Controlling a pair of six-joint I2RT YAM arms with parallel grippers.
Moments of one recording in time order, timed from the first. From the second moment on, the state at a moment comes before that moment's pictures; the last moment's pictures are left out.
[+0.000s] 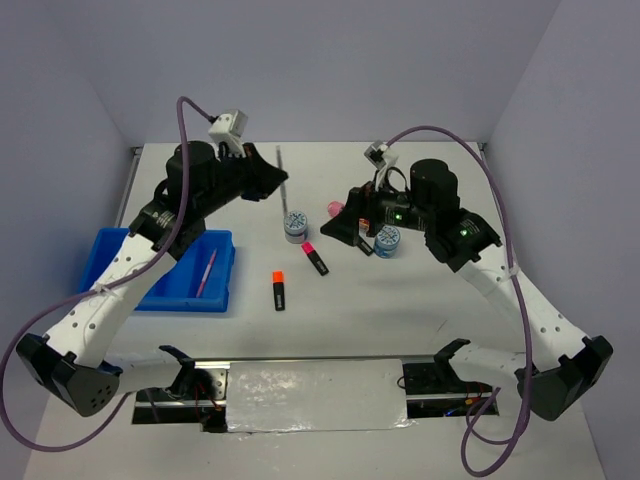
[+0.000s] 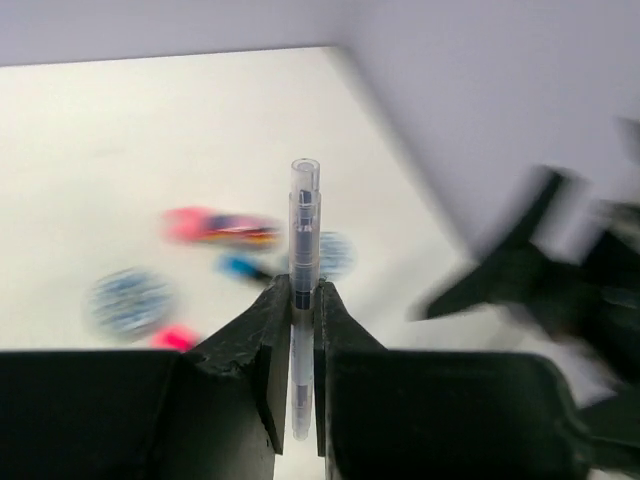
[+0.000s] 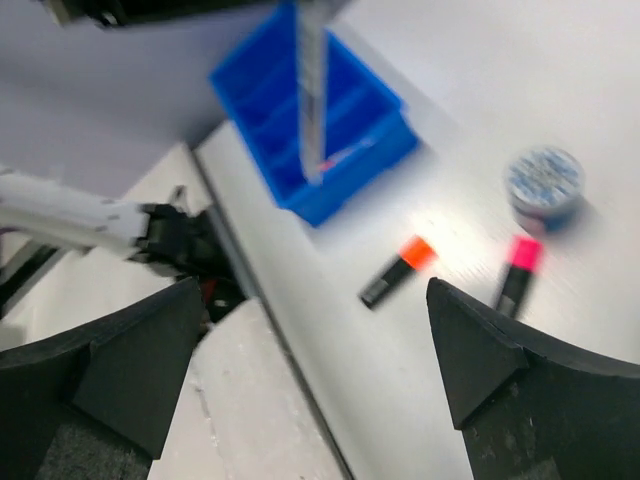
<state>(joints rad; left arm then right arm) -0.51 1.22 1.36 -0.24 0.30 -0.52 0.57 1.14 1.25 -0.36 -0.59 0.33</state>
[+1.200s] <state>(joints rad) -0.30 1.23 0.89 -0.60 -0.42 -0.38 0.52 1.03 1.08 -0.48 -0.52 0.22</state>
